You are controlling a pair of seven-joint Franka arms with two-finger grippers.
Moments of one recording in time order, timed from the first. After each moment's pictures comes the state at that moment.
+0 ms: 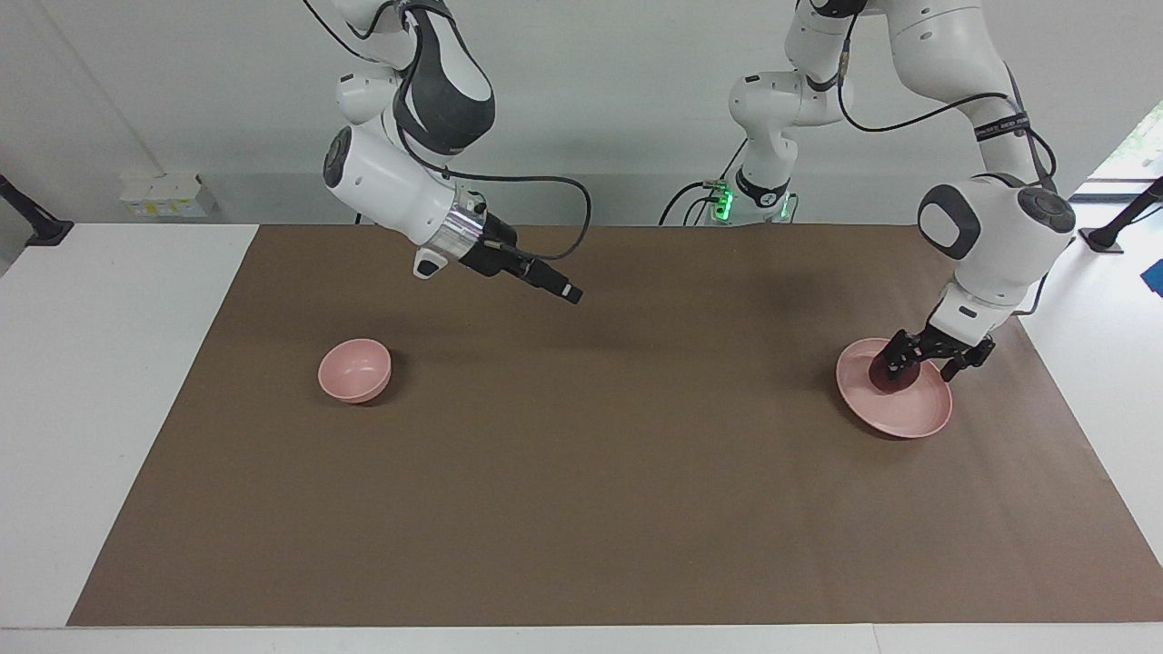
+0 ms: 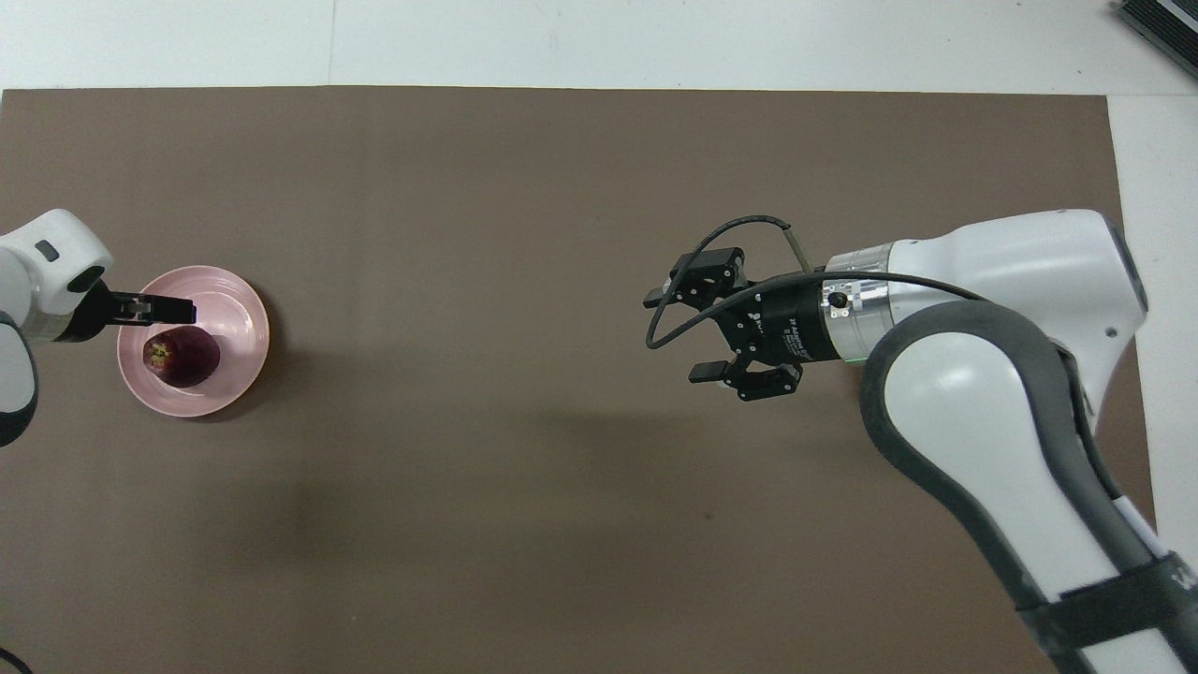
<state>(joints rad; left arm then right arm) -0.02 0.17 0.15 -2.08 -0.10 2.38 0.27 0.24 0.07 0.07 -1.92 0.88 2.09 0.71</state>
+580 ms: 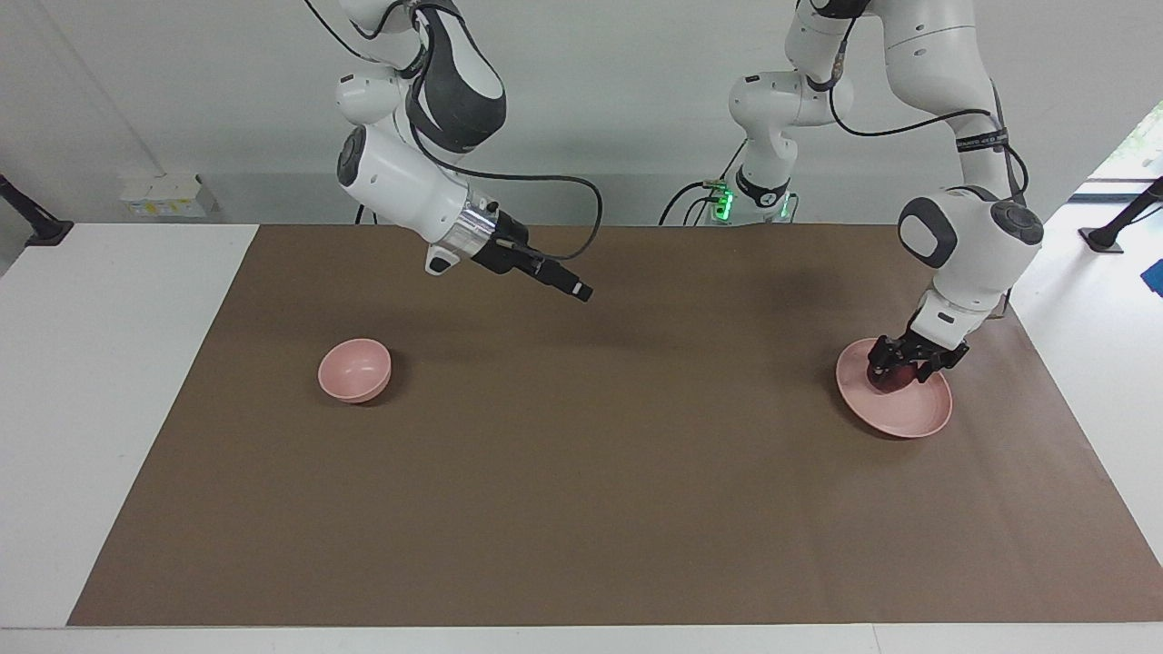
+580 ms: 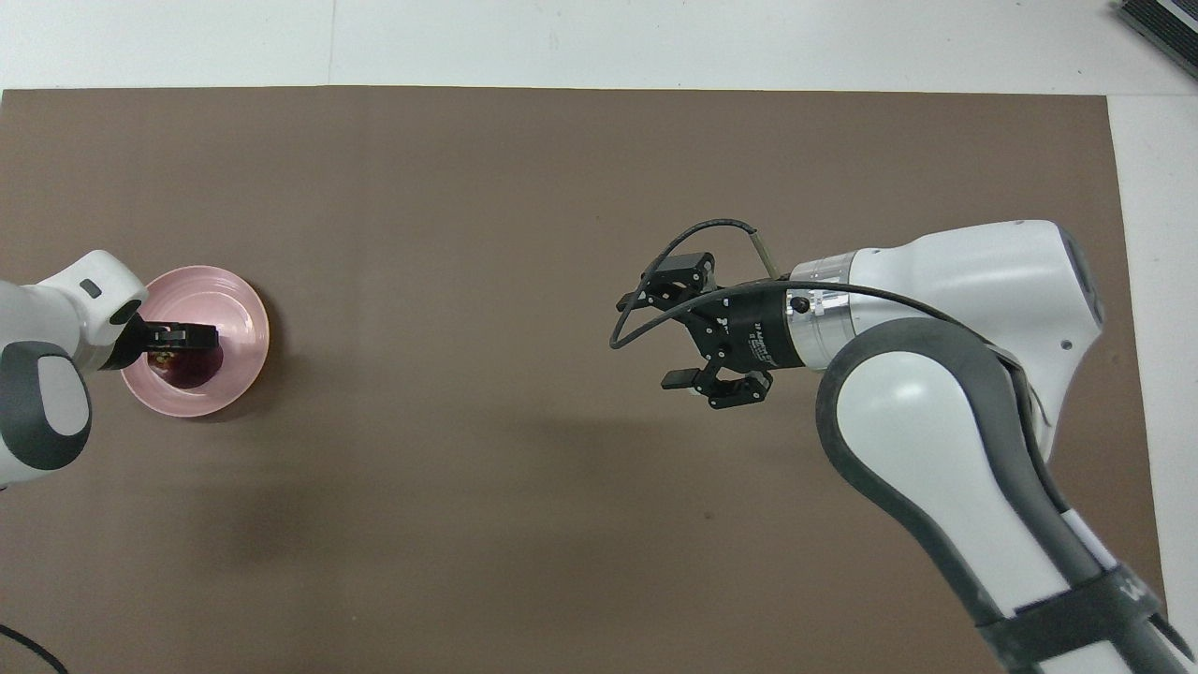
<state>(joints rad) -0.01 0.16 0.15 -2.17 -0.14 2.44 0.27 0.27 0.07 0.07 -1.92 0.89 2.09 0.74</state>
